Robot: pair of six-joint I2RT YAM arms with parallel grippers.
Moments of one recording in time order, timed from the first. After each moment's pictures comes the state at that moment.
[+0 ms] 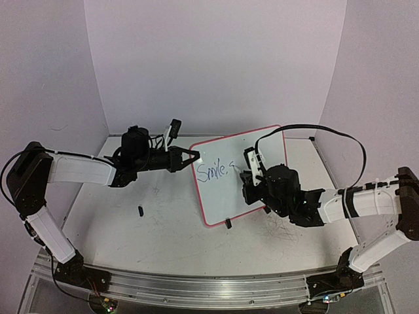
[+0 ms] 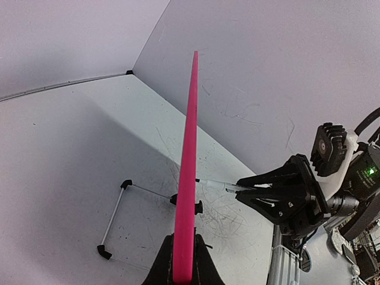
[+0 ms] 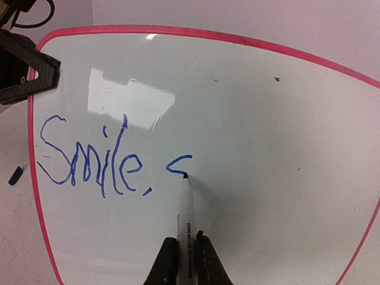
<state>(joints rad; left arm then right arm) -0.66 1.64 0.95 0.54 0.57 -0.43 0.97 1.44 0.71 0.40 0.49 0.06</state>
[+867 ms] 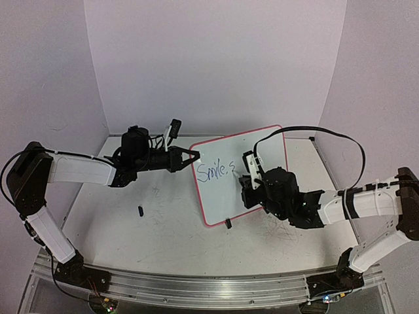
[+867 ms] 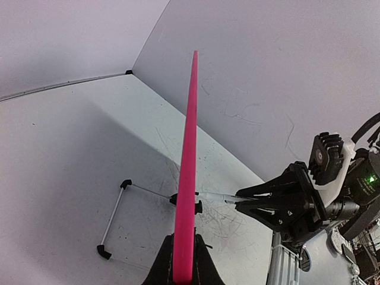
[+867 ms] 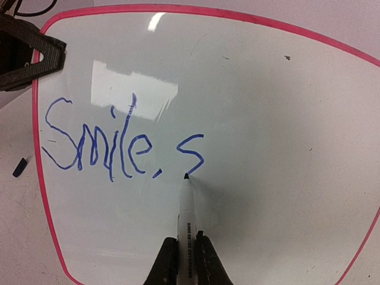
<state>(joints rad) -0.66 1.64 0.95 0.54 0.58 -0.43 0.99 1.43 0.71 0.35 0.50 0.11</state>
